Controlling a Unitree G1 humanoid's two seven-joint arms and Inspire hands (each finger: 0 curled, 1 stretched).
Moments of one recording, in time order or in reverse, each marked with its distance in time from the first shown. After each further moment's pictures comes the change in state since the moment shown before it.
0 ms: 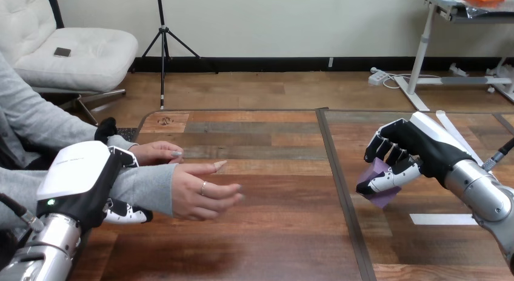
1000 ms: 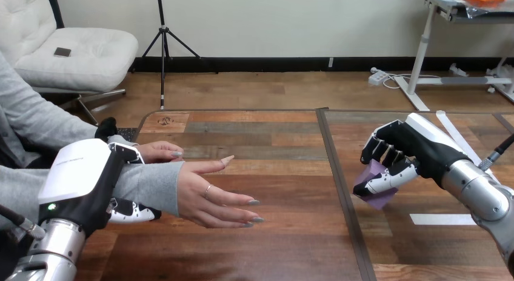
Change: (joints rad) left arm 0.069 -0.056 0.048 -0.119 -0.002 0.000 0.007; right arm 0.000 0.006 0.002 -0.015 0.000 -0.003 0.025
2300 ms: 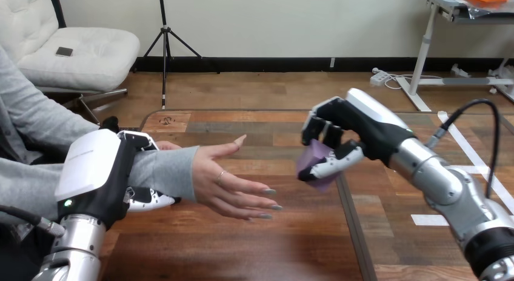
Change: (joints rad) left arm -0.009 -0.144 0.016 -0.078 0.008 0.057 0.007; right arm -0.002 0.130 0.014 -0.223 0.000 -0.043 0.043
